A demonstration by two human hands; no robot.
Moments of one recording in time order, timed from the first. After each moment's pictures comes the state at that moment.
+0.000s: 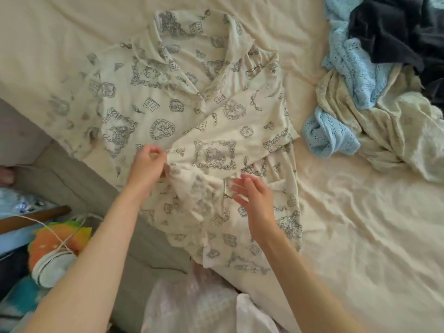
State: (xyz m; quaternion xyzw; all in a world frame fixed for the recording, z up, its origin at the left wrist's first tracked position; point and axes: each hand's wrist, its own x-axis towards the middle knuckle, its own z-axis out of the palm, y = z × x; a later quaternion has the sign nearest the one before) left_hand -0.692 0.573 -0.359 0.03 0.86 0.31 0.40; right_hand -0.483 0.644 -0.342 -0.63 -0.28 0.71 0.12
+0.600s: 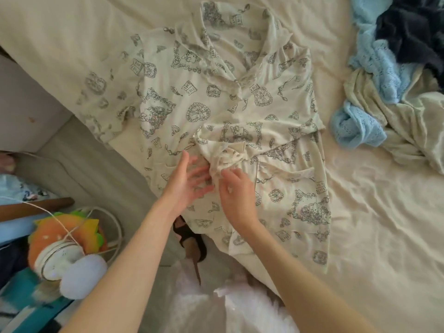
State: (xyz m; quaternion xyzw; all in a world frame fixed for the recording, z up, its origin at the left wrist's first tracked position) left_hand -0.667 0.497 -0.363 -0.13 0.59 0.54 0.59; right_hand -0.545 0.552 -0.342 -0.47 -0.76 0.44 0.09
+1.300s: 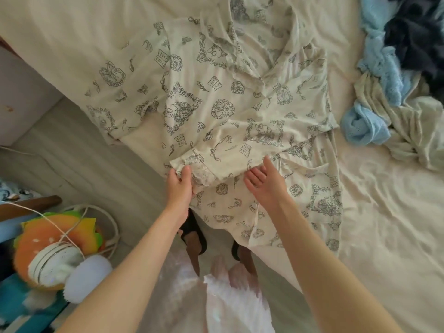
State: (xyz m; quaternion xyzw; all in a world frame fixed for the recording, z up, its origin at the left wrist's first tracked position) left_hand -0.706 0.442 -0.387 -0.14 0.69 0.51 0.49; right_hand -0.579 0.568 -0.357 -0.68 -0.12 0.71 0.16
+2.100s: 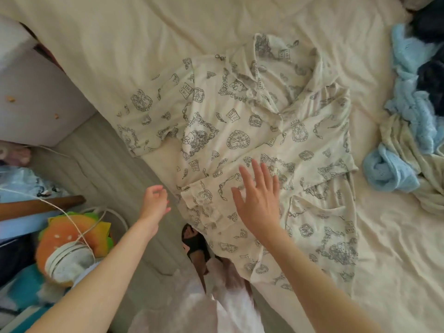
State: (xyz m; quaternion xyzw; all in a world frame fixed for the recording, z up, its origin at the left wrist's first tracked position) left_hand -0.767 0.420 -0.397 -0.18 0.81 0.36 0.42; right_hand -0.609 0.570 -0.348 -0.40 -0.88 0.23 -0.10
